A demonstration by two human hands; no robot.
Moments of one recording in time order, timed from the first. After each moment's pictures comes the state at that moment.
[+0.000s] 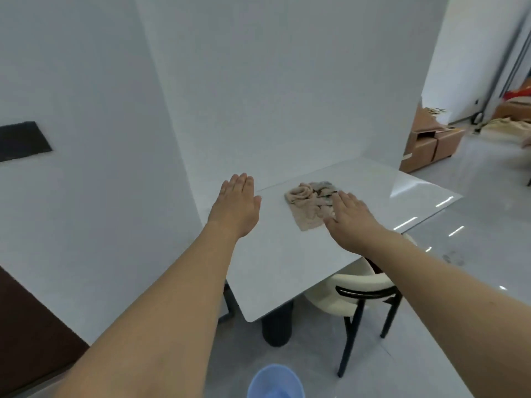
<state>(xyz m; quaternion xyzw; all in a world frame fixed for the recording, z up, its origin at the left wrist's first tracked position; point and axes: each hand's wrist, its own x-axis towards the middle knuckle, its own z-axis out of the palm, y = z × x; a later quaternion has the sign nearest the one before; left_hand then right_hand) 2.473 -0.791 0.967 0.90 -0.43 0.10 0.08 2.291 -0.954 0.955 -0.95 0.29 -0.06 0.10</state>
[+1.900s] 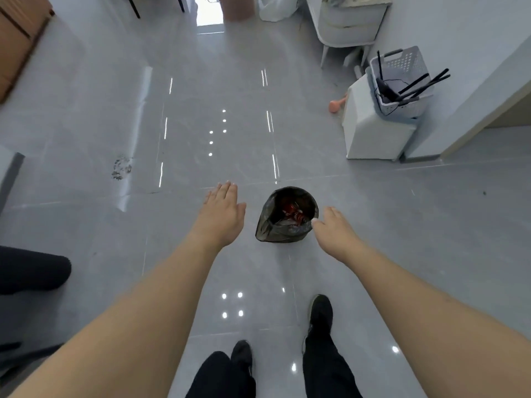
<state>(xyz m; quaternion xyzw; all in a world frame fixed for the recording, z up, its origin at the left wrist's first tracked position) 1.539 -1.614 0.611 0.56 -0.80 -0.19 -0.05 1.311 -1.528 0.593 -0.45 0.80 -0.07 0.39</state>
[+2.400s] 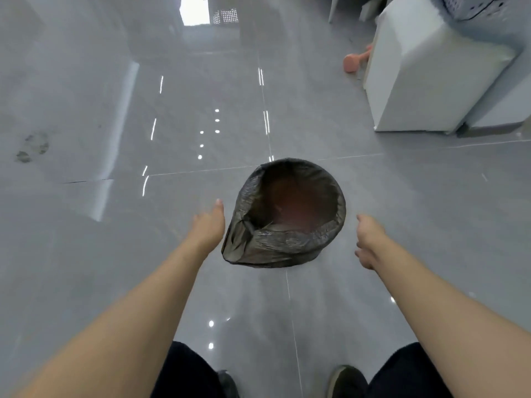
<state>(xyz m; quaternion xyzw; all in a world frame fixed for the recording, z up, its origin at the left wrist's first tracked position) 1.461 -1.728 0.131 0.75 -0.50 -0.43 0.04 1.194 -1.641 0.121 0.00 0.79 -0.35 0.50</state>
